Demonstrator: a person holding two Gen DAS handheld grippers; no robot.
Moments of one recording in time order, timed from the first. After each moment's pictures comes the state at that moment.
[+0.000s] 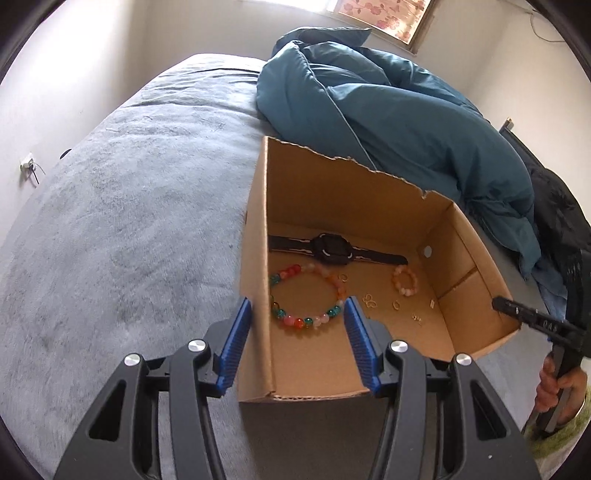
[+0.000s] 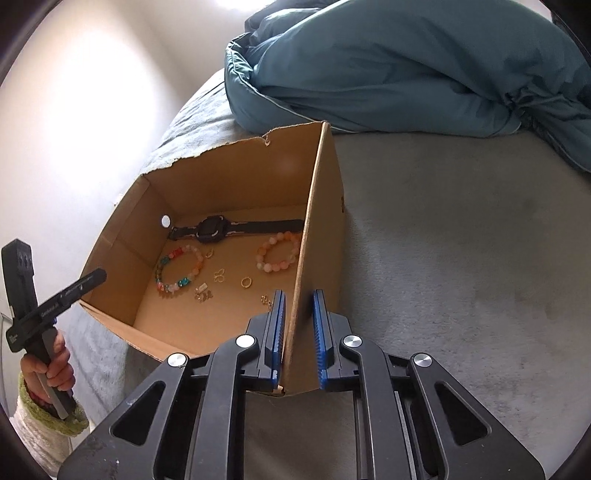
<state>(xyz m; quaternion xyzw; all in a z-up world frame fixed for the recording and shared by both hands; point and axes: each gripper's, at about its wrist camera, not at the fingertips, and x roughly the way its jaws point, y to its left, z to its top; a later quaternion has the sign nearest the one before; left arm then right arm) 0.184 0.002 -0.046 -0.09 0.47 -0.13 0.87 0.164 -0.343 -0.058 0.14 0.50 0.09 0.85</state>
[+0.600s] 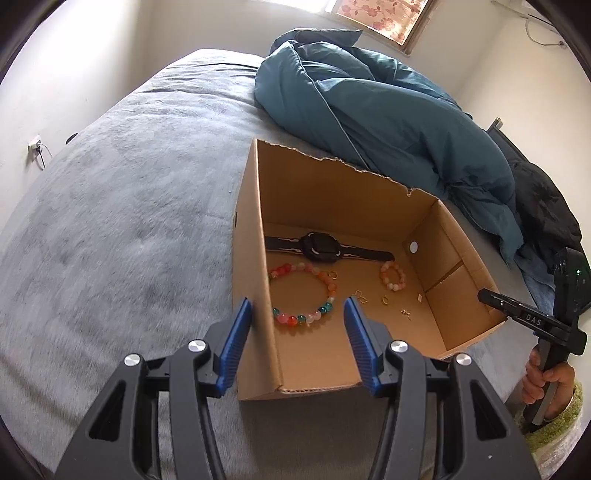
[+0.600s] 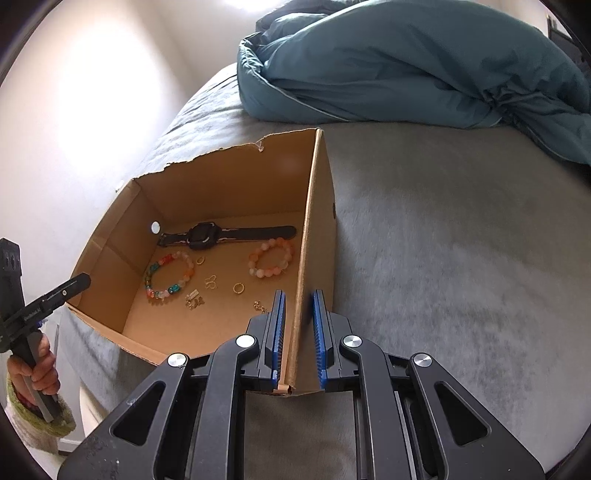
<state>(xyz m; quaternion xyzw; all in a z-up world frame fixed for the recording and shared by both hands) 0.088 0.009 -0.031 -0.10 0.47 -0.14 0.87 0.099 -0.339 -0.051 0.11 0.49 0.09 0.86</state>
